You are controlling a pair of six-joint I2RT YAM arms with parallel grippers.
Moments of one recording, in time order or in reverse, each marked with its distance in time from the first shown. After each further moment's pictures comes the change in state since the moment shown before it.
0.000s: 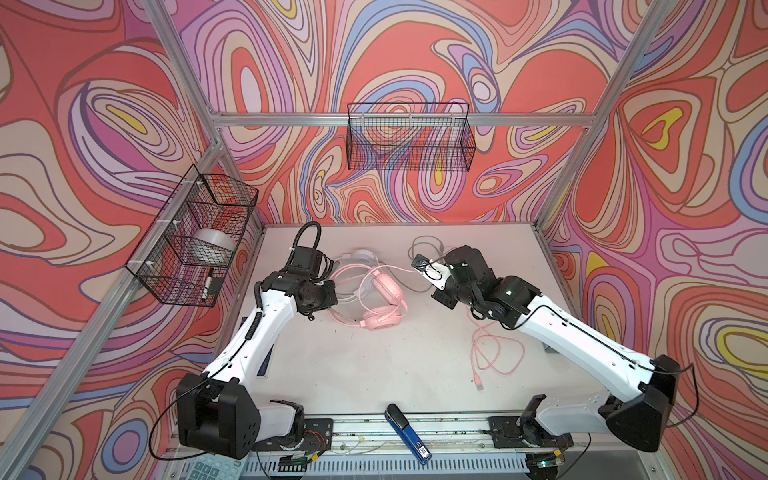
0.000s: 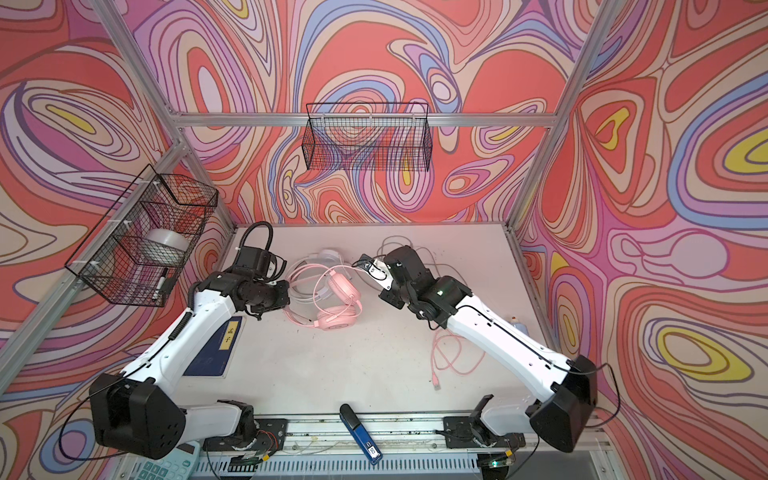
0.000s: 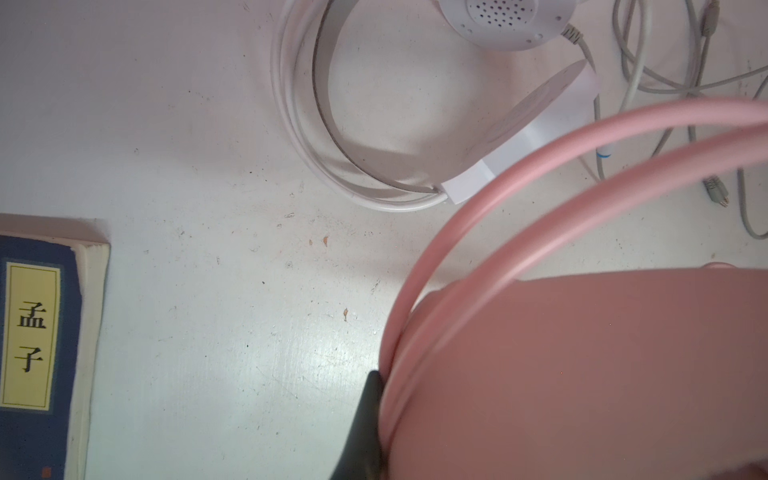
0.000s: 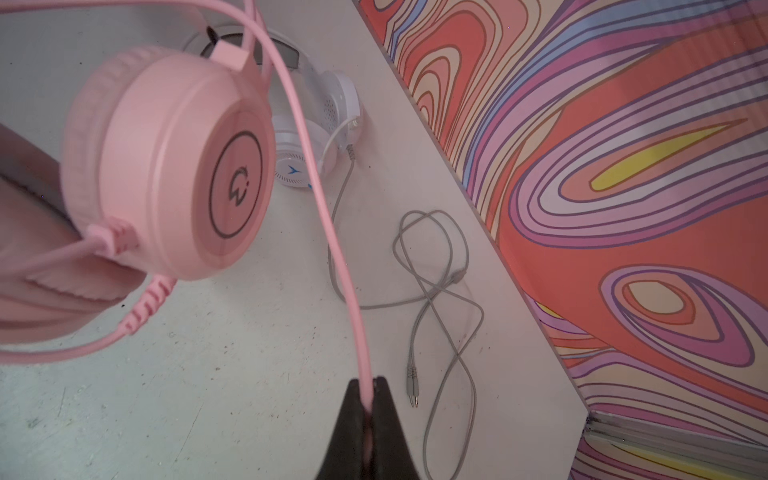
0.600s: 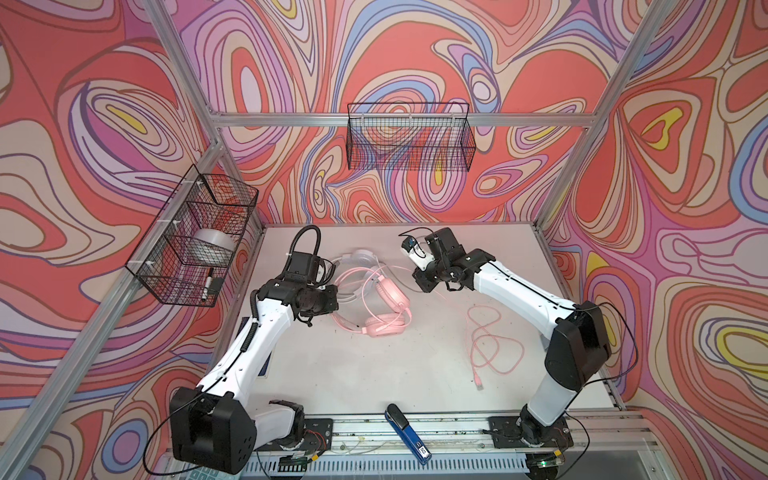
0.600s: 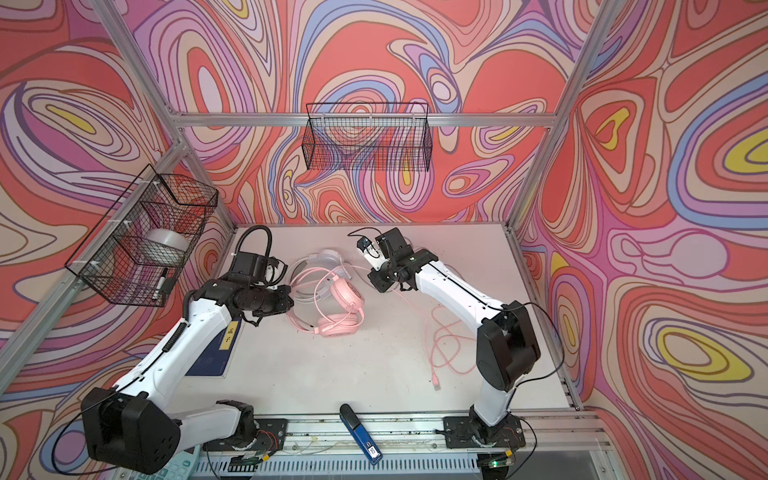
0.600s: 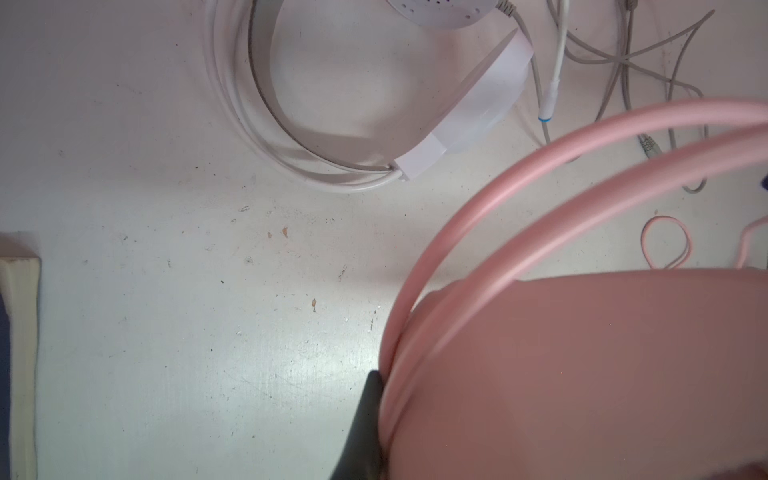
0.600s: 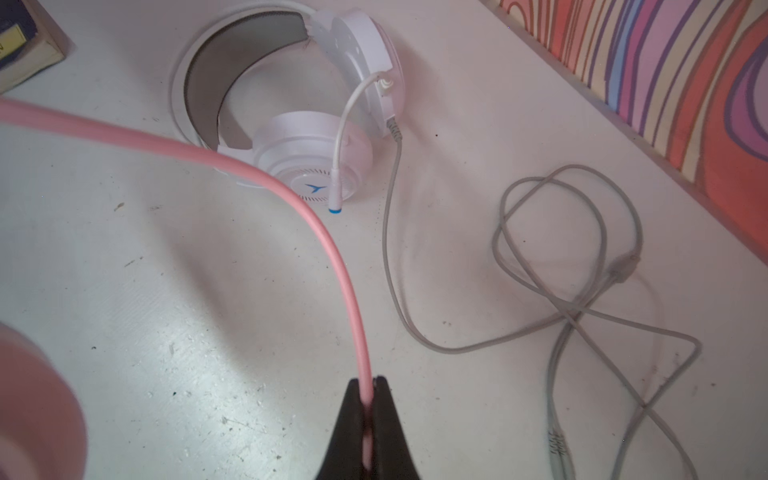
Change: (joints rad) left arm 0.000 -0.068 -0.060 0.035 0.109 0.045; right arm -0.156 0.372 0.158 0.028 -0.338 0.259
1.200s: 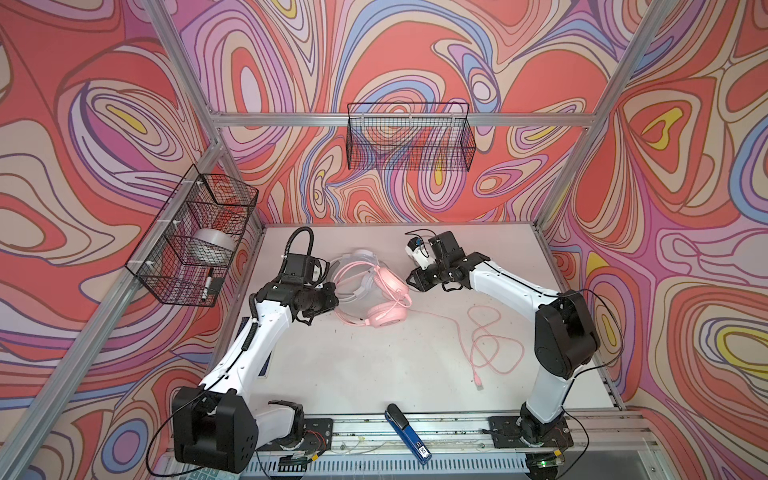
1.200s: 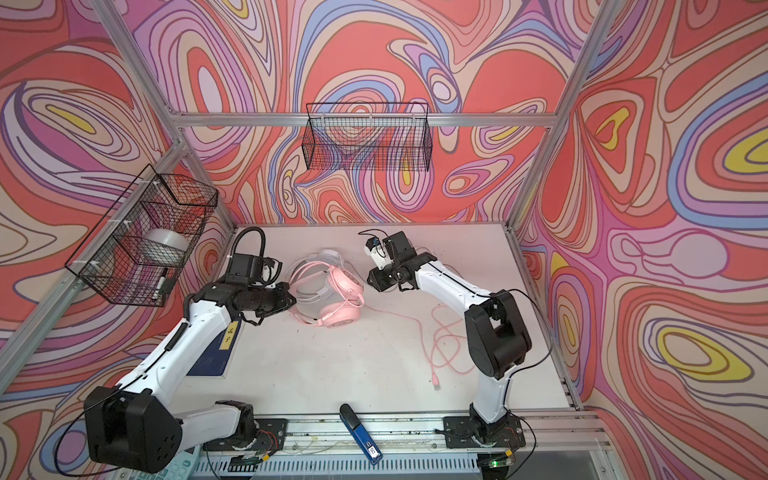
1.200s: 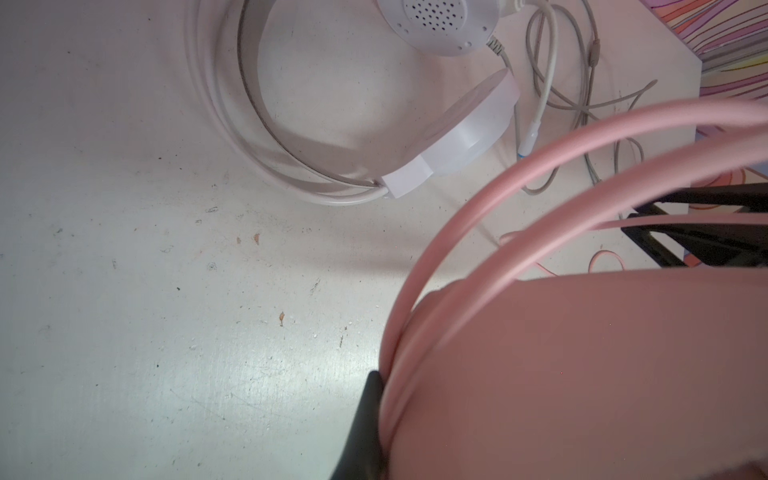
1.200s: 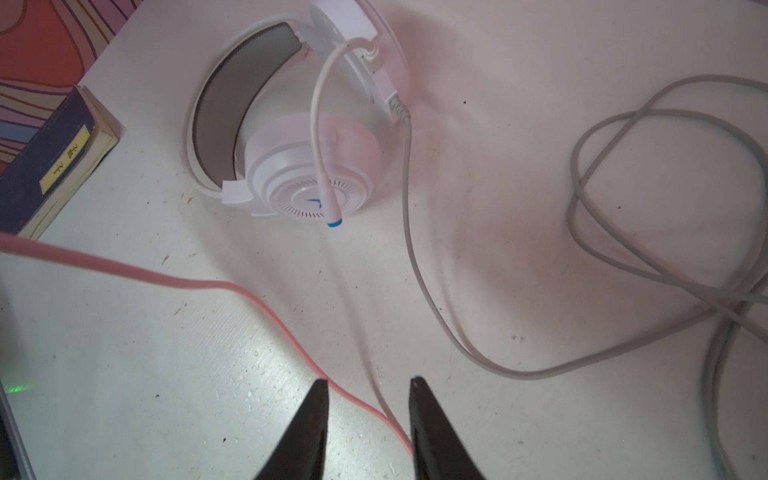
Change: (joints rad) left arm 0.048 0.000 -0.053 0.099 0.090 -0.114; right arm -0.074 0.073 -0.076 0.137 -0.181 0.198
